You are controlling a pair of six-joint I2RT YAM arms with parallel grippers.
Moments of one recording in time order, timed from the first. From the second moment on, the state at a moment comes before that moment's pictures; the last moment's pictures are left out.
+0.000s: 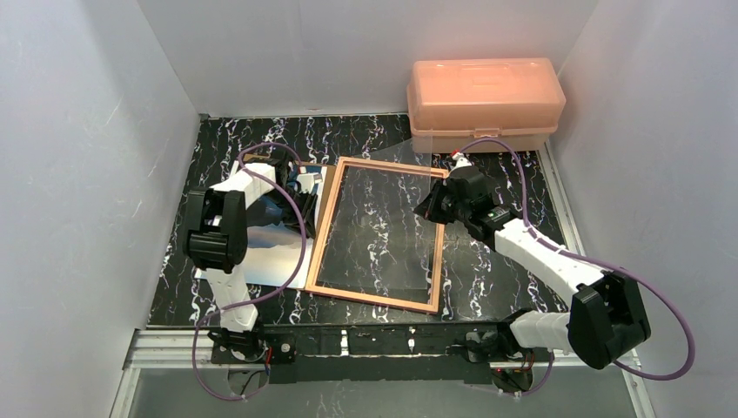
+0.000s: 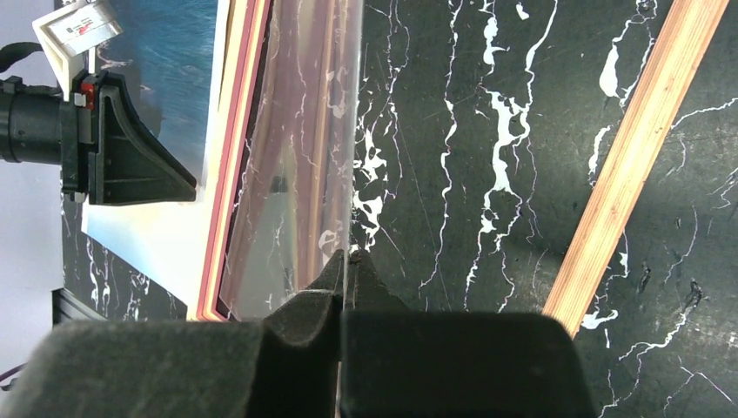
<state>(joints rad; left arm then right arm) -0.16 1.89 1.28 -0.92 0.50 0.17 0.54 1.25 0.82 -0.18 -0.11 0.67</state>
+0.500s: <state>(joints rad) -0.19 1.92 1.29 -0.91 0.52 0.15 0.52 1.25 0.84 -0.14 -0.20 0.74</state>
